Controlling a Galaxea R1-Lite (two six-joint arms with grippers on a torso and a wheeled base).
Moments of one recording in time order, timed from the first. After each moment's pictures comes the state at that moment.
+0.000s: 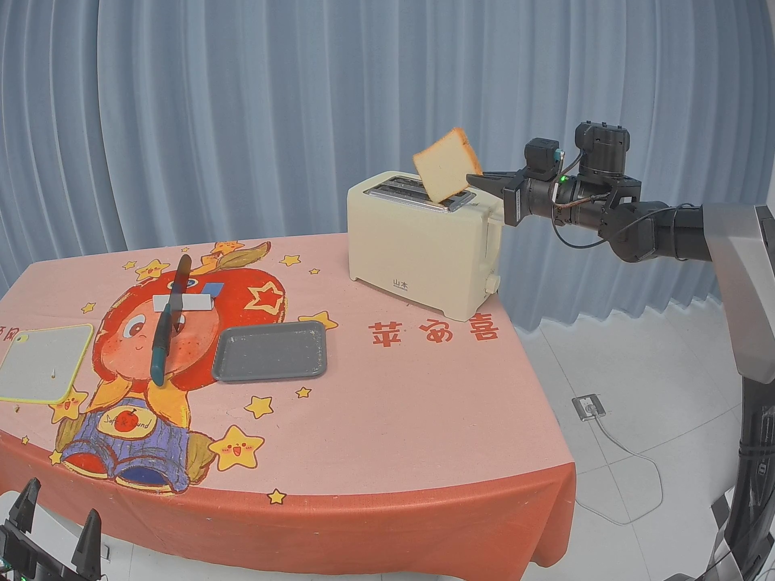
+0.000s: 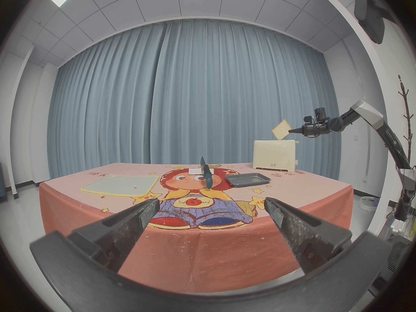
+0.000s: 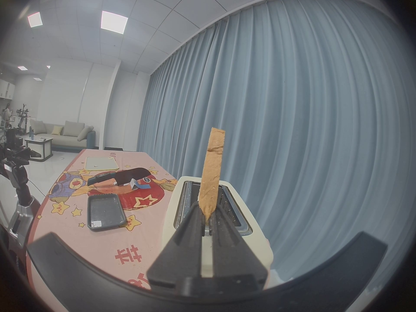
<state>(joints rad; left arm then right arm) 0.00 0.04 -0.02 -0.01 0.00 0.00 0.27 2.31 -1.88 -0.33 0.57 -0.22</state>
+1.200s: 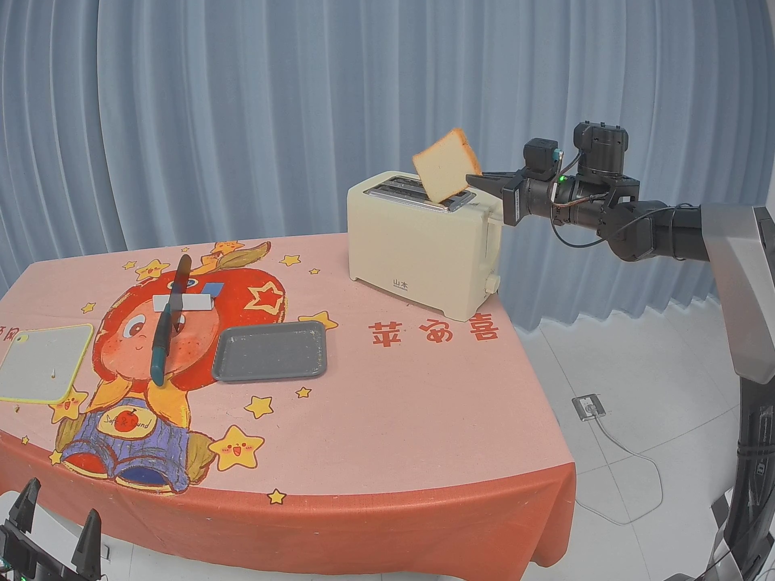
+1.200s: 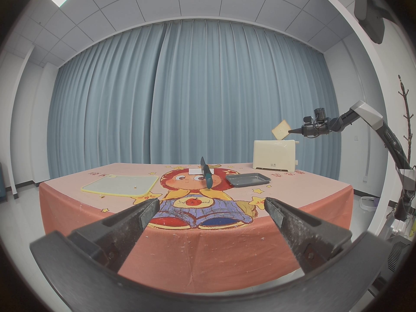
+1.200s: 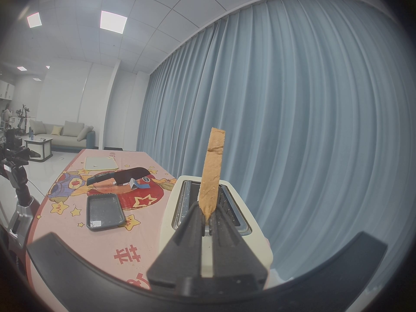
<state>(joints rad) 0.00 0.04 -0.02 -0.01 0.00 0.00 0.27 2.33 -1.90 -0.32 0.56 -0.22</state>
